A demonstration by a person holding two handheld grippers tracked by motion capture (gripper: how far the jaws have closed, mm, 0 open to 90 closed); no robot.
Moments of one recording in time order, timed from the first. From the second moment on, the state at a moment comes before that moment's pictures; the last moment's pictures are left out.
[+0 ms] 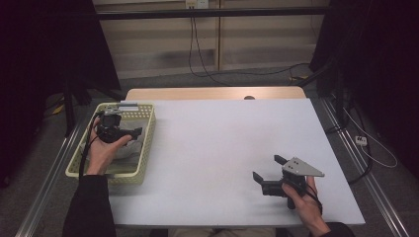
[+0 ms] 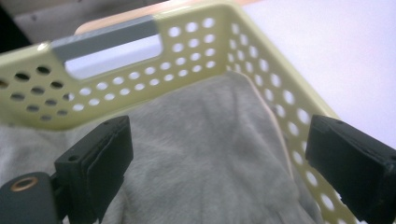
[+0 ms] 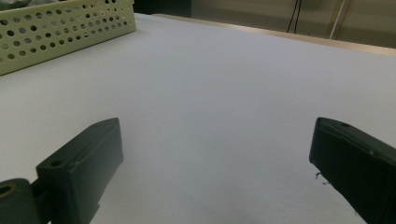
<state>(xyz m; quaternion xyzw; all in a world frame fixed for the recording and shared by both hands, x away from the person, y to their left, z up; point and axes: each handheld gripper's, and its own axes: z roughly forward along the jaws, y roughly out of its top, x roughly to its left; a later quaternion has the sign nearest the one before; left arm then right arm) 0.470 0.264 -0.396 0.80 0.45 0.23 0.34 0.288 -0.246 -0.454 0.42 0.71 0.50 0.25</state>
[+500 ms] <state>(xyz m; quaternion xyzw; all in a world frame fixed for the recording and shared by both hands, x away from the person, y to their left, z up) 0.444 0.277 -0.376 0.78 0.42 0.24 0.40 0.289 -0.245 -0.454 0.43 0.71 0.50 0.26</state>
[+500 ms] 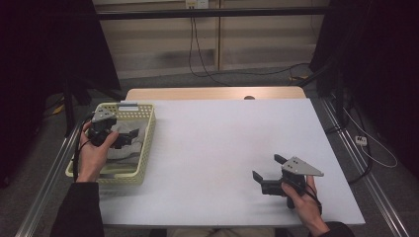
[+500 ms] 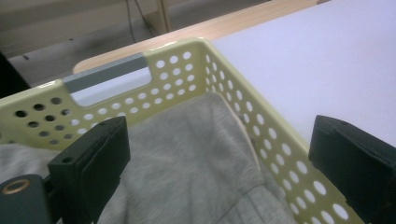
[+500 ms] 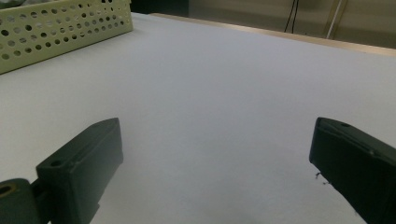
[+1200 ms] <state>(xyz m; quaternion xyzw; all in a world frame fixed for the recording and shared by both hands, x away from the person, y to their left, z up) 0.398 0.301 -0.366 0.74 0.42 0.27 0.44 0.289 -0.244 -0.453 0.43 0.71 0.50 0.26</state>
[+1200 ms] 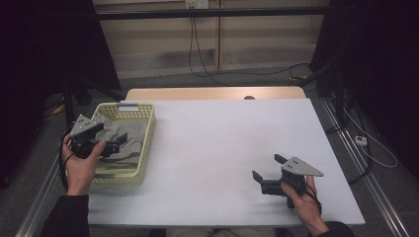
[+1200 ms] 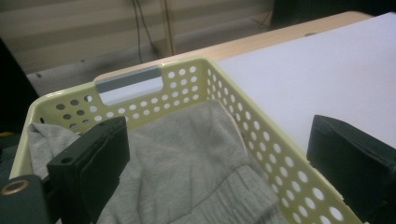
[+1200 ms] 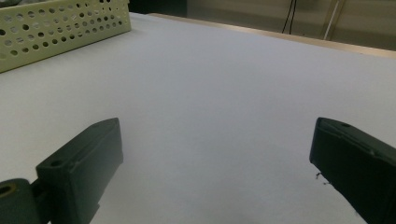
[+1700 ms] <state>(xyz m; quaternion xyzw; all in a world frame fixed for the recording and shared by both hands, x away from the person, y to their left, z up) 0.370 0.305 -0.371 0.75 0.42 0.28 0.43 0.289 -0.244 -0.453 0.43 0.71 0.50 0.26</state>
